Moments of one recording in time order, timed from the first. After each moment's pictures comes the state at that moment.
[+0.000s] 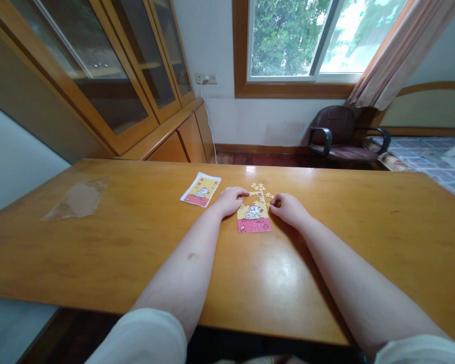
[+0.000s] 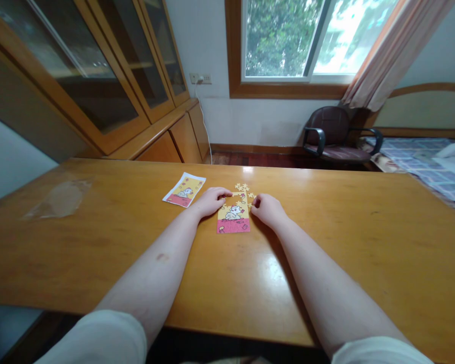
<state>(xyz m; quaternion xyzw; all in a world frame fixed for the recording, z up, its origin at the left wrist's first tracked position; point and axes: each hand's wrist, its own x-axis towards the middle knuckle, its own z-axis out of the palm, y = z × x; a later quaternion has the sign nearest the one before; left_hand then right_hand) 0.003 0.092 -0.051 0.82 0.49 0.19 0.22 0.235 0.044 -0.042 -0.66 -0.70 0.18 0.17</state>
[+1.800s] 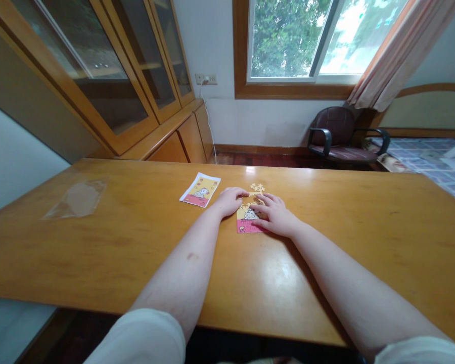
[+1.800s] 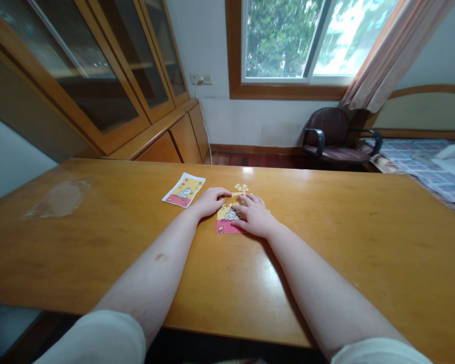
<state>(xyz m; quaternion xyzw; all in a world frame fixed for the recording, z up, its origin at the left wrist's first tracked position) 0.003 0.094 -0.056 0.83 0.48 0.20 0.21 0.217 0.025 -0.043 -0.46 -0.87 0.09 0.12</state>
